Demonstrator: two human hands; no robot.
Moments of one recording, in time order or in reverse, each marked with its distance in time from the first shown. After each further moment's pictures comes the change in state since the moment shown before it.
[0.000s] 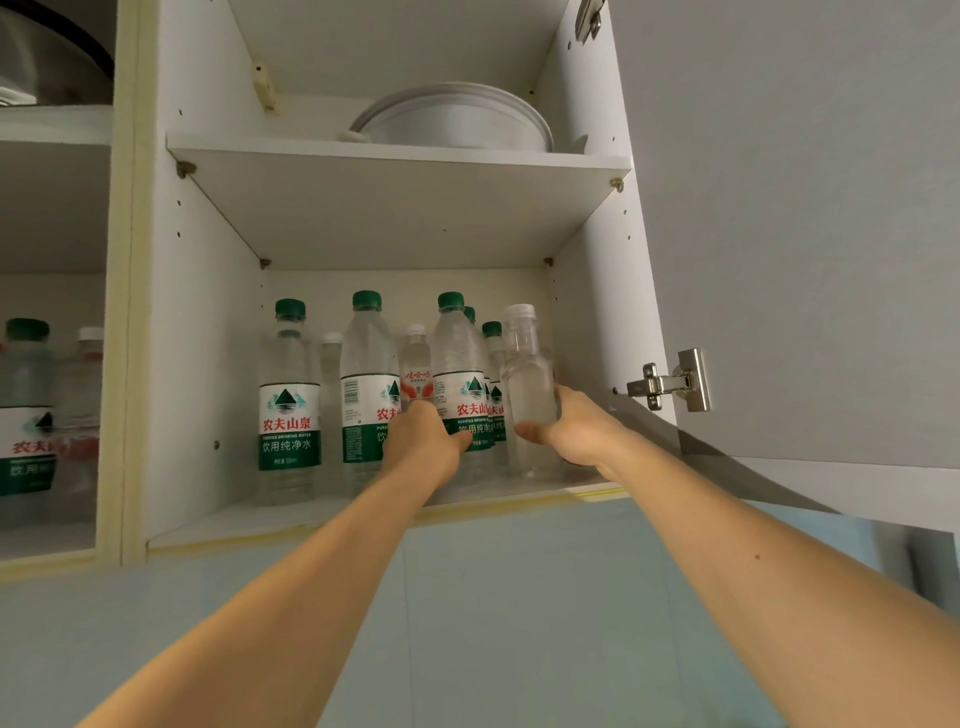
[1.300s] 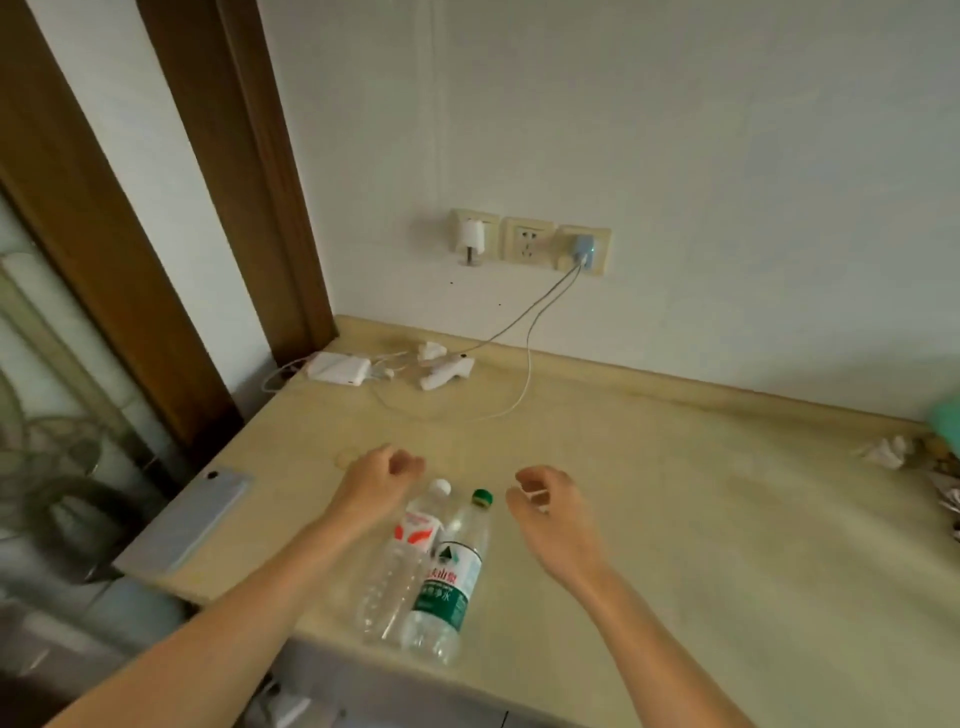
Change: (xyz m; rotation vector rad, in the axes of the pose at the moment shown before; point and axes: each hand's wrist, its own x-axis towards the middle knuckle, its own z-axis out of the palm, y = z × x) left_hand -0.482 -0.468 -0.086 0.044 -0.342 -0.799; right_hand -0.489 0.088 0.415 0.096 -0.613 0.299
